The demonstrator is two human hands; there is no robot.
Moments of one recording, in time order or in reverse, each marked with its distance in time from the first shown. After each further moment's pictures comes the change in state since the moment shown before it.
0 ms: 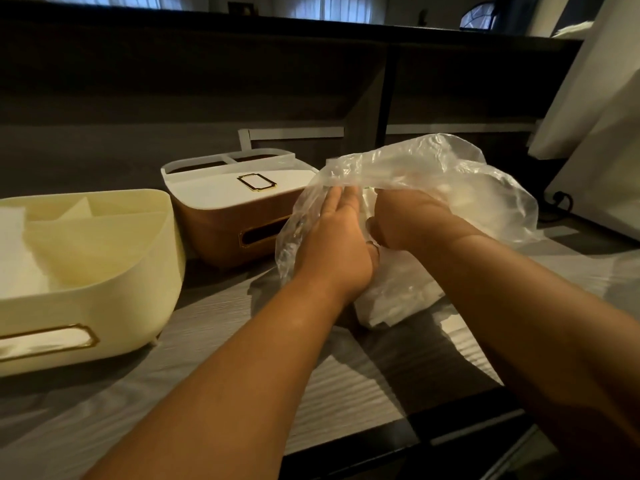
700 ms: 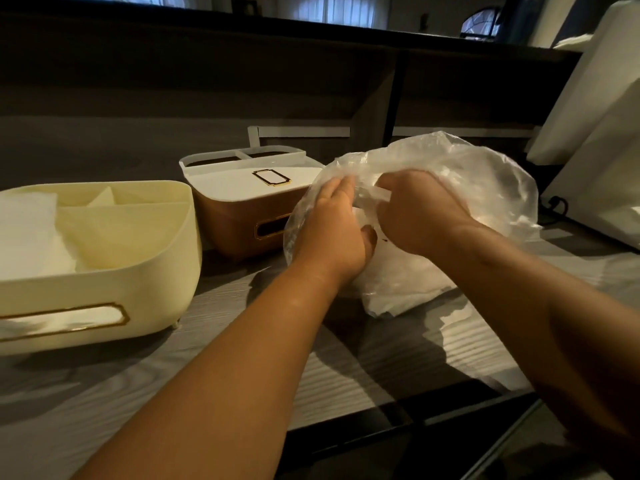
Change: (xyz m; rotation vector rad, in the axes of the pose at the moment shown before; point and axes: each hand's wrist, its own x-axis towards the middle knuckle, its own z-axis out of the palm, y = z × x) left_hand 0.001 -0.010 -0.017 -0.044 0.063 -0.014; right_hand -0.026 -0.002 -0.004 0.274 0.301 -0.061
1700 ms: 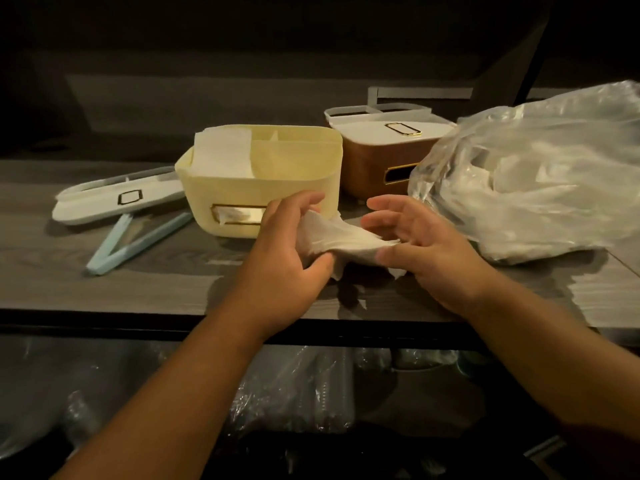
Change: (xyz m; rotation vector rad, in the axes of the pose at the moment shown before) left_hand -0.180 -0.098 -0.133 -0.216 0.125 -0.143; right_hand -0.134 -0.083 0.042 1.067 -0.621 -0.245
